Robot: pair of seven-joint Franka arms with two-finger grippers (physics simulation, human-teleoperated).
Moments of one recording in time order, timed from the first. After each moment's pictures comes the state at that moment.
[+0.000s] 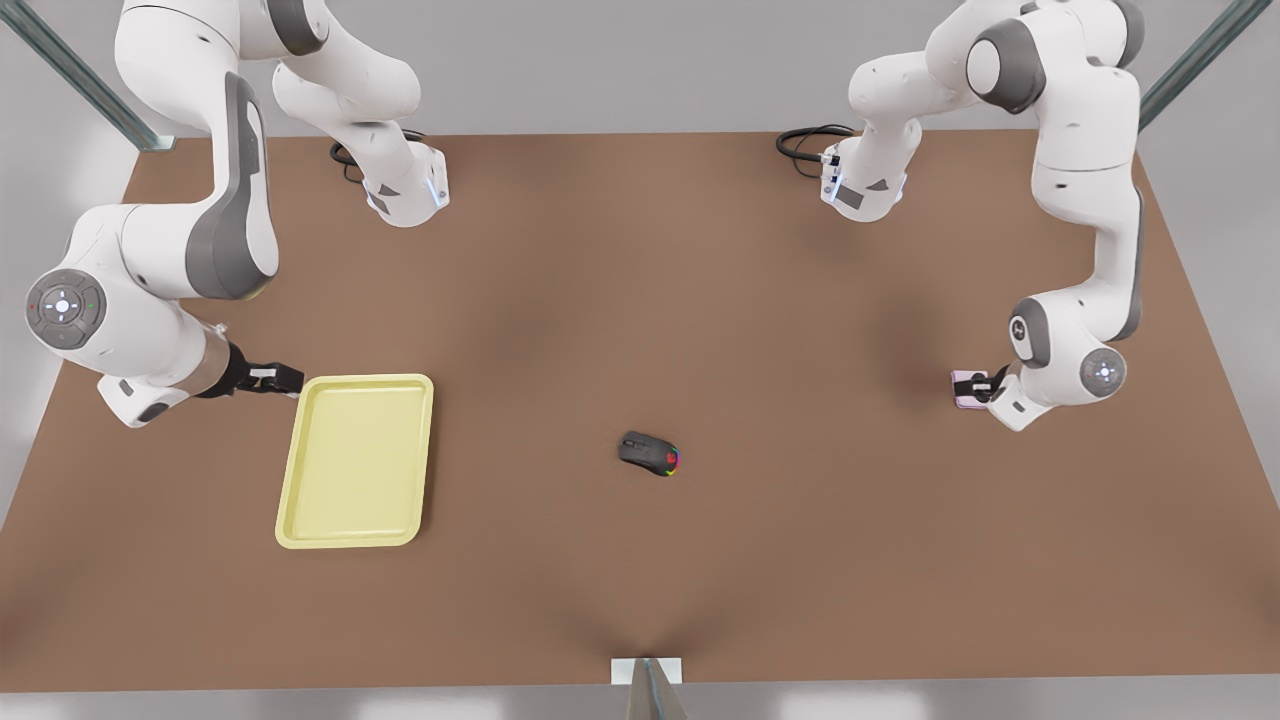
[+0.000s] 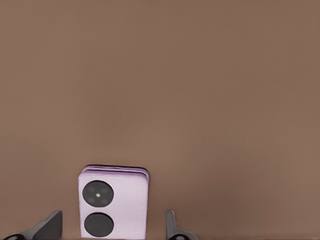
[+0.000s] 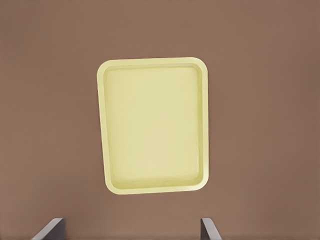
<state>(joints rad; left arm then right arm) 0.16 0.44 0.09 -2.08 0.03 2.26 0.21 0.00 0.26 0.03 -1.43 -0.04 1.56 0.06</state>
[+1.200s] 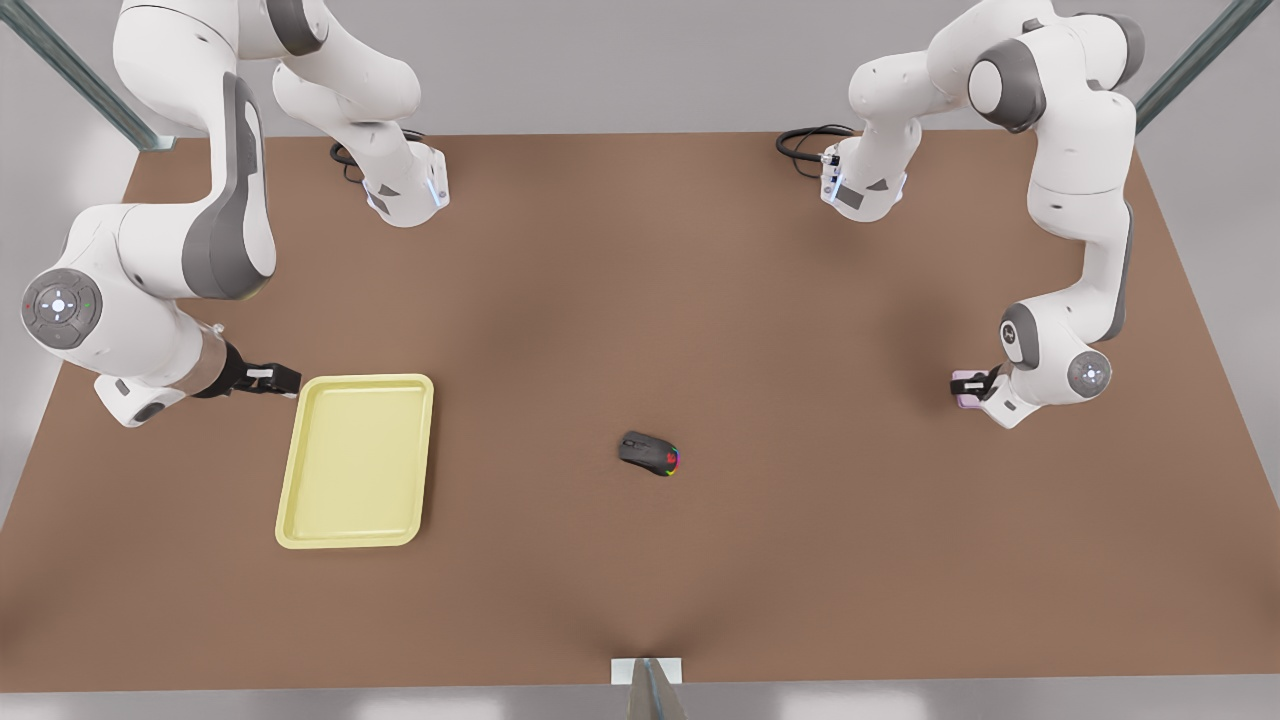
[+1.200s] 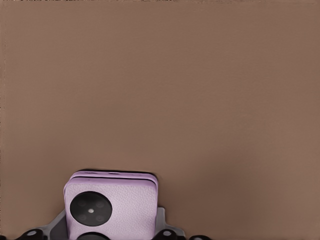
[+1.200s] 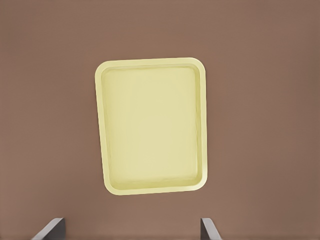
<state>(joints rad) 0.17 0.50 0.11 -2.11 0.03 2.33 0.21 0.00 0.26 0.03 -1.43 -0.04 1.56 0.06</state>
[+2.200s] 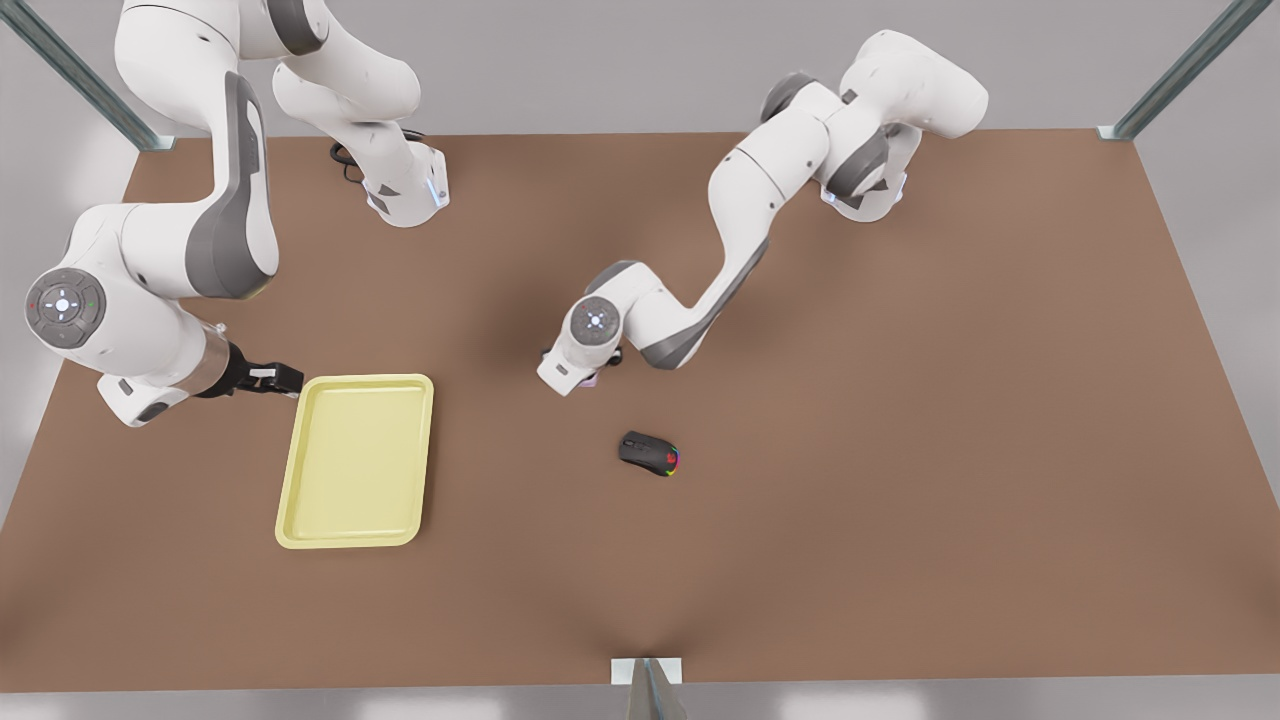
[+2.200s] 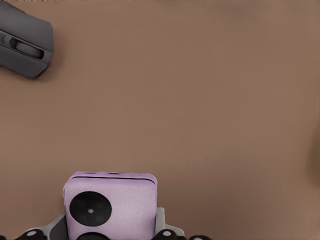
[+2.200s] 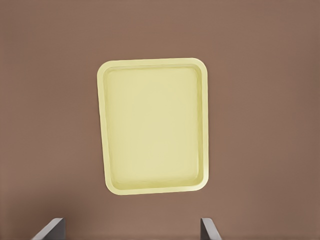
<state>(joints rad) -0.80 1.02 -0.14 -0.97 -0.16 2.01 -0.92 0.00 0.26 0.03 -1.43 -0.04 1.56 0.06</state>
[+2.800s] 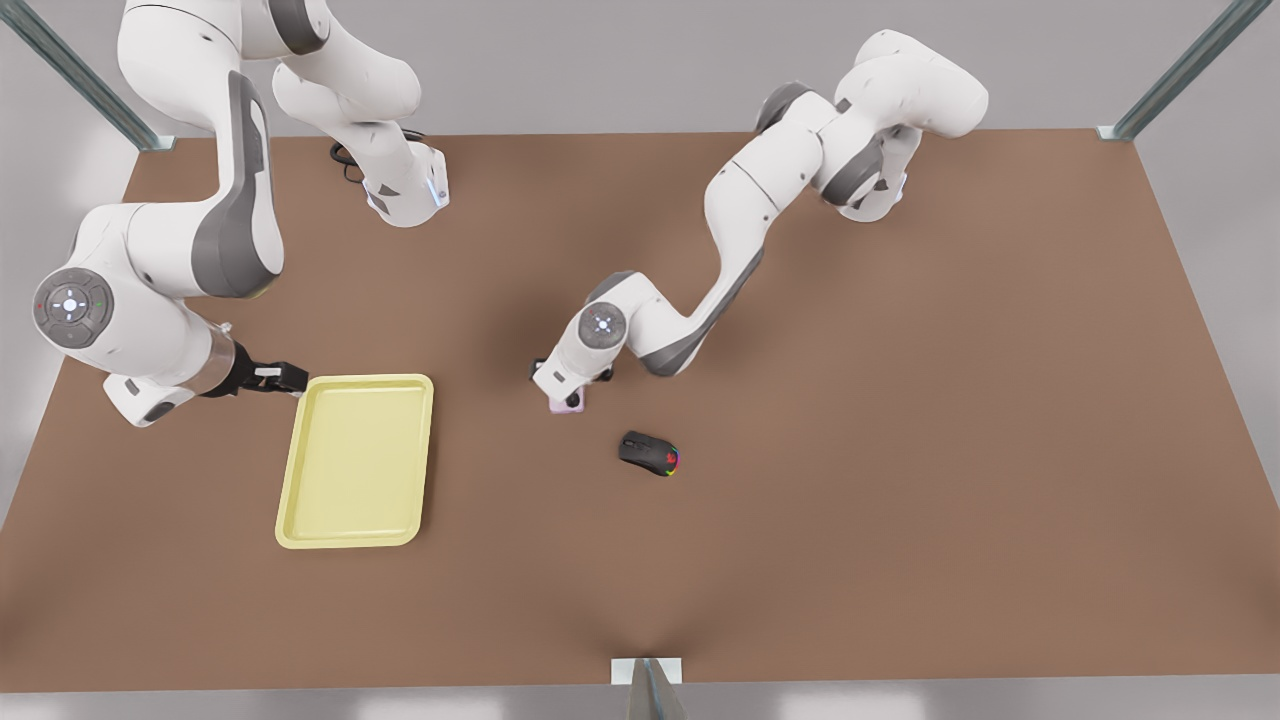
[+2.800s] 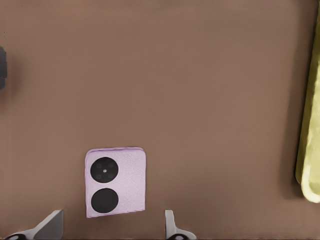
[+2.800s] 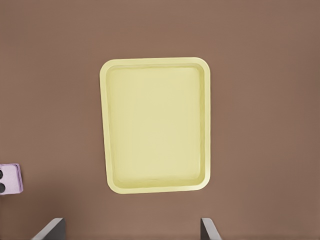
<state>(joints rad) -0.75 0.98 -0.15 -0.98 -0.17 2.09 -0.82 0.01 0.26 0.03 -1.43 -0.04 1.55 0.06</state>
